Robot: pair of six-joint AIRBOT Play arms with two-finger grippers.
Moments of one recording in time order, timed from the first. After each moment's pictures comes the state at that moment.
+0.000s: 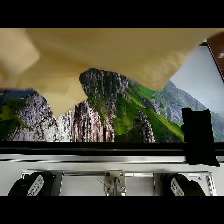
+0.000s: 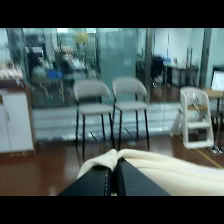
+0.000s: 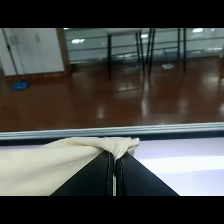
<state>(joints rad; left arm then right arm) 0.27 -0.73 2.03 1.03 -1.06 -1.39 -0.19 -0.83 1.93 -1.32 1.14 1.52</state>
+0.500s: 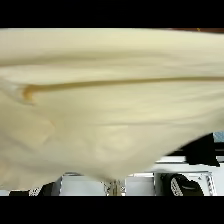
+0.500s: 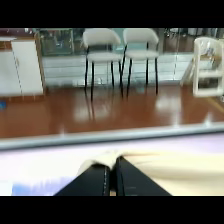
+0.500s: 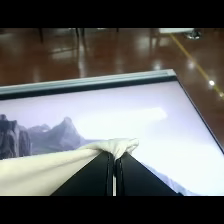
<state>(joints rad) 0.27 -0.63 2.06 1.14 -1.43 -1.49 -0.19 -0.69 1.96 -1.59 1.50 1.54</state>
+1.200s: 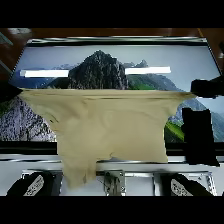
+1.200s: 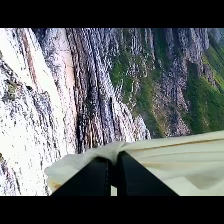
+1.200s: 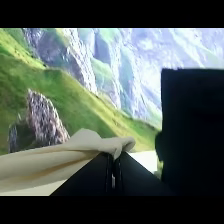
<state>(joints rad) 0.27 -0.88 1.29 1.12 -1.33 -1.42 -0.13 -1.19 1.47 -1.60 1.43 1.51</state>
